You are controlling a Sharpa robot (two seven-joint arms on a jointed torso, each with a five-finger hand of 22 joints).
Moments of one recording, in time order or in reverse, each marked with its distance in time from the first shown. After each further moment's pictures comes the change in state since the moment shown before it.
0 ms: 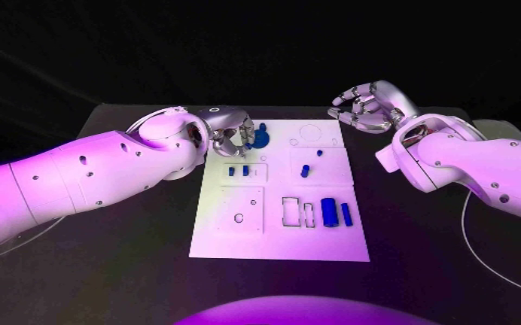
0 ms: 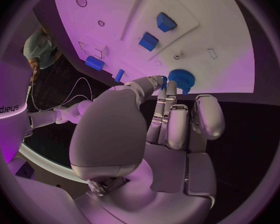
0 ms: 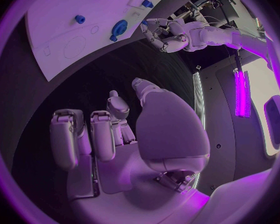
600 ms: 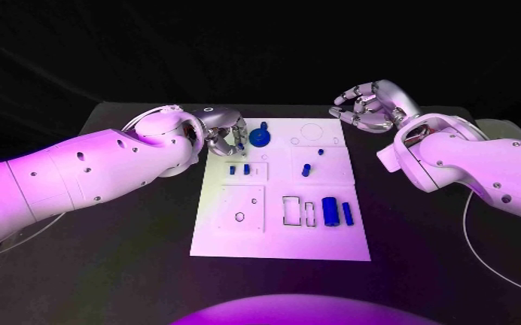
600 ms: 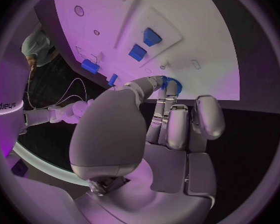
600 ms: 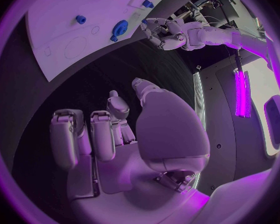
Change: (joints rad) left arm -0.001 -0.009 -0.002 -0.032 0.023 0.040 -0.020; left_hand -0.008 0.000 0.000 0.000 0.000 0.003 -0.004 -0.002 0.000 0.000 0.000 0.000 0.000 0.000 0.000 0.000 -0.002 0.000 0.000 0.000 0.000 0.001; right arm -0.001 0.001 0.000 -0.001 0.000 0.000 0.000; right_hand 0.000 0.000 0.000 0.000 0.000 0.000 0.000 0.000 0.000 0.000 0.000 0.000 0.000 0.000 0.000 0.000 0.000 0.000 0.000 0.000 0.000 0.001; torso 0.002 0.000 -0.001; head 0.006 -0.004
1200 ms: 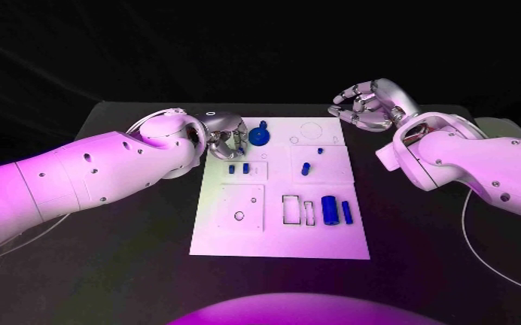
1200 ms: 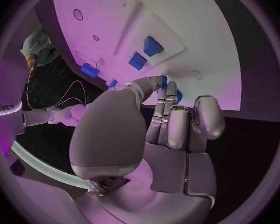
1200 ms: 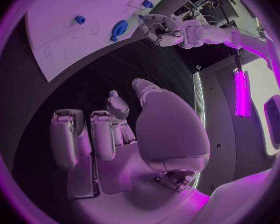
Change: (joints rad) left arm -0.012 0.023 -0.009 -0.026 0.005 0.023 -0.001; left_hand 0.000 0.000 0.000 0.000 0.000 0.000 0.000 0.000 0.000 0.002 -0.002 -0.007 0.000 0.000 0.000 0.000 -0.004 0.000 0.000 0.000 -0.001 0.000; right arm 0.000 0.001 0.000 0.001 0.000 0.000 0.000; right_hand 0.000 0.000 0.000 0.000 0.000 0.000 0.000 0.000 0.000 0.000 0.000 0.000 0.000 0.000 0.000 0.000 0.000 0.000 0.000 0.000 0.000 0.000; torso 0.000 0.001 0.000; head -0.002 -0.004
